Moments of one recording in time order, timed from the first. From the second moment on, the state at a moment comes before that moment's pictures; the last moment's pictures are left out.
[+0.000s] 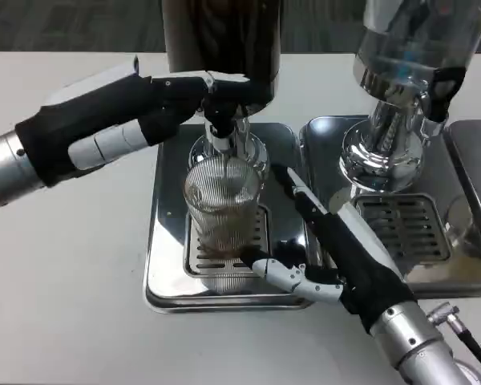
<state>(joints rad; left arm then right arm) -0.58 0.54 0.09 0.57 -0.32 -0.54 -1.17 0.00 -0.15 0.24 0.10 -0.29 -0.22 0.10</state>
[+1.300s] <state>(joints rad) -0.55 0.57 0.07 0.53 -0.30 -0.57 -1.13 -0.12 -0.12 0.25 0.23 -0.29 -0.22 0.08</state>
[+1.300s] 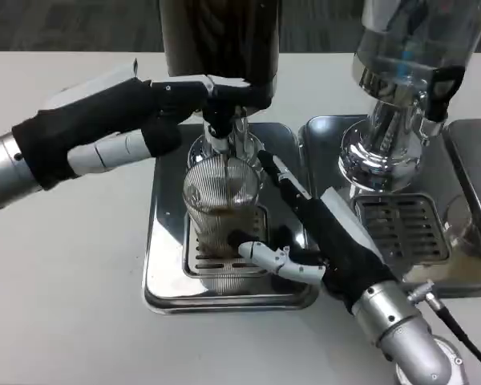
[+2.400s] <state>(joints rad) -0.52 0.58 0.07 0.50 -0.31 -0.57 -1.11 -0.18 -0.09 0.26 0.33 -0.29 -0.24 0.07</state>
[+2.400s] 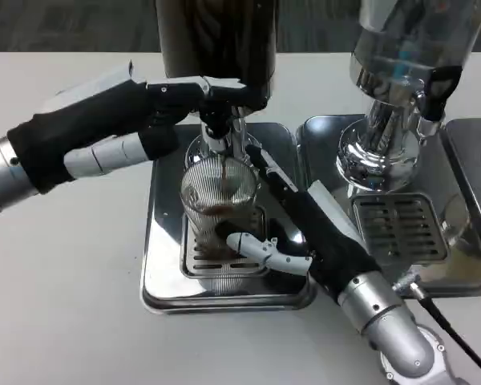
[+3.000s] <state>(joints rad) -0.55 0.57 0.14 0.57 -0.41 -0.37 -1.13 -0.17 -0.09 0.27 0.30 -0.29 -0.25 0.06</state>
